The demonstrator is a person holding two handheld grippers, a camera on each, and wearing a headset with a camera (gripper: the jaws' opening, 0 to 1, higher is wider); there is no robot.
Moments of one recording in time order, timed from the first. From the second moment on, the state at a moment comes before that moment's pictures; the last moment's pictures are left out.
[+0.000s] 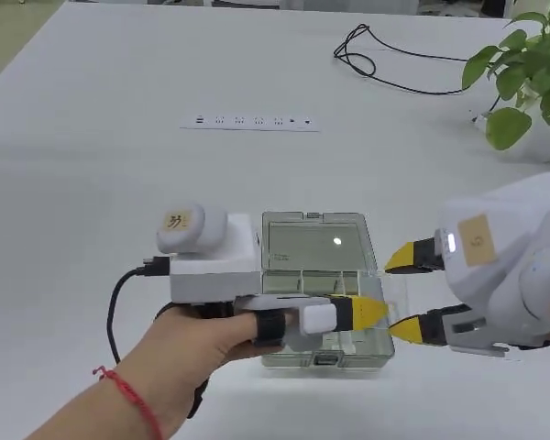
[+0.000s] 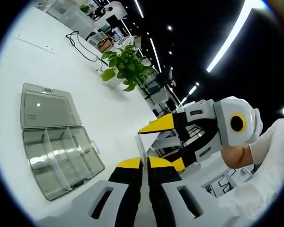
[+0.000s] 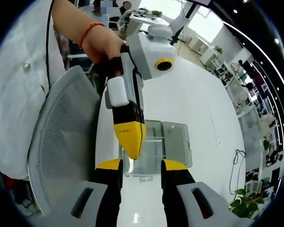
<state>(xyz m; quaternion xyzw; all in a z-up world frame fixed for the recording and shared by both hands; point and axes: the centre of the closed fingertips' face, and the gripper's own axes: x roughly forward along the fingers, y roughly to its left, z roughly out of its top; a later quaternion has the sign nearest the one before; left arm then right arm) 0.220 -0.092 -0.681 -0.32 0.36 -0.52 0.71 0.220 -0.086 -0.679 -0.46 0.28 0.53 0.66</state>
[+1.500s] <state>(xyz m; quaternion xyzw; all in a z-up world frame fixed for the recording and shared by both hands) 0.183 -0.069 -0.665 -0.10 0.19 -0.66 0.72 0.192 -0.058 -0.653 -0.22 0.35 0.70 0.58</state>
